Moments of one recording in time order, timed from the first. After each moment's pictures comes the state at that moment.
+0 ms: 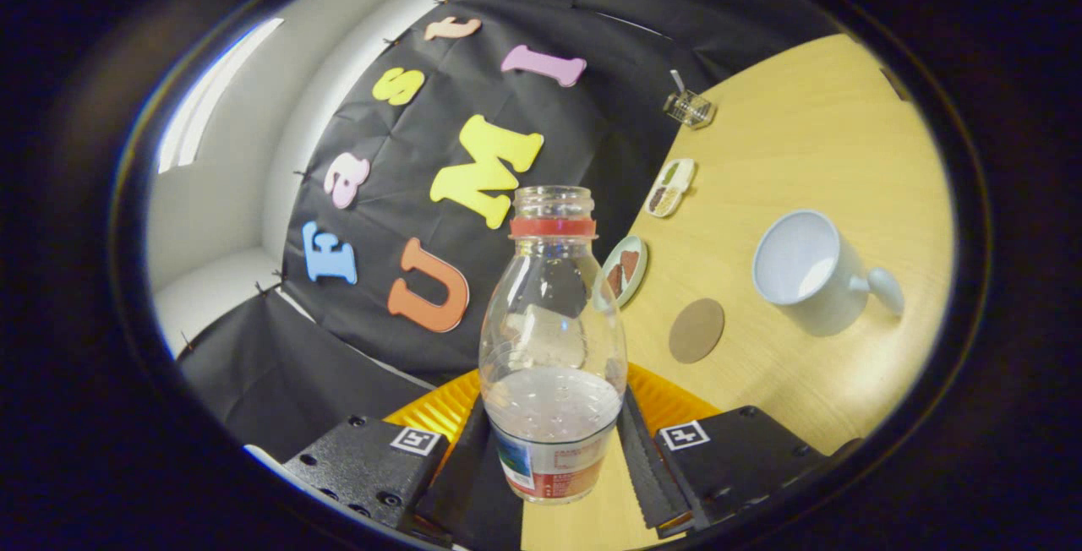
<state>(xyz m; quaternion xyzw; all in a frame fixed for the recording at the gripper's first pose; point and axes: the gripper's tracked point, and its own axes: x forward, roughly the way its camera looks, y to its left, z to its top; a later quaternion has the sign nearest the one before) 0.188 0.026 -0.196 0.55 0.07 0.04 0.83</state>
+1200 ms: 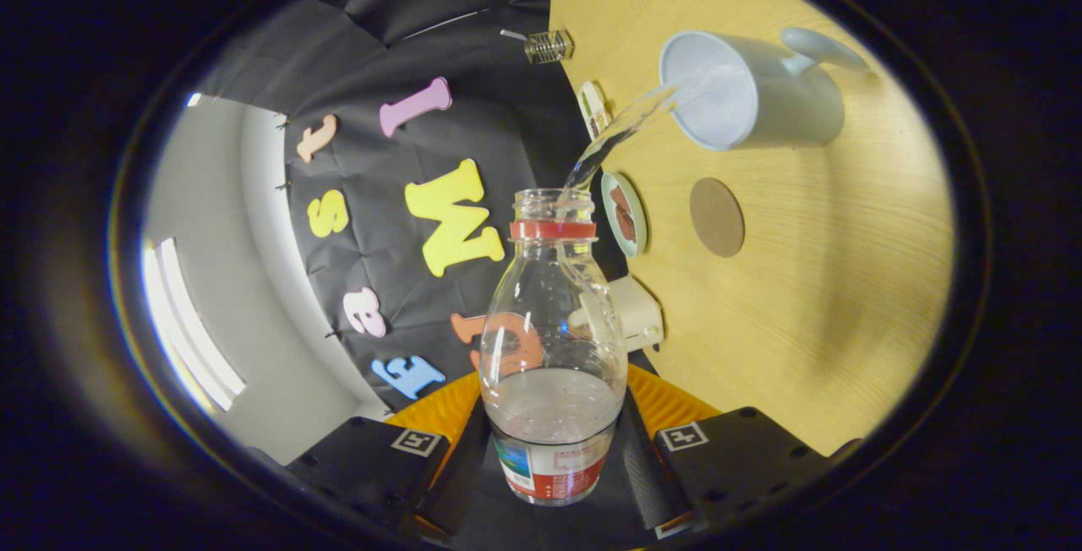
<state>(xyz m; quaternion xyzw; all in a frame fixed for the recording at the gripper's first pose) 0.203 0.031 -0.183 0.80 0.05 0.09 0.60</state>
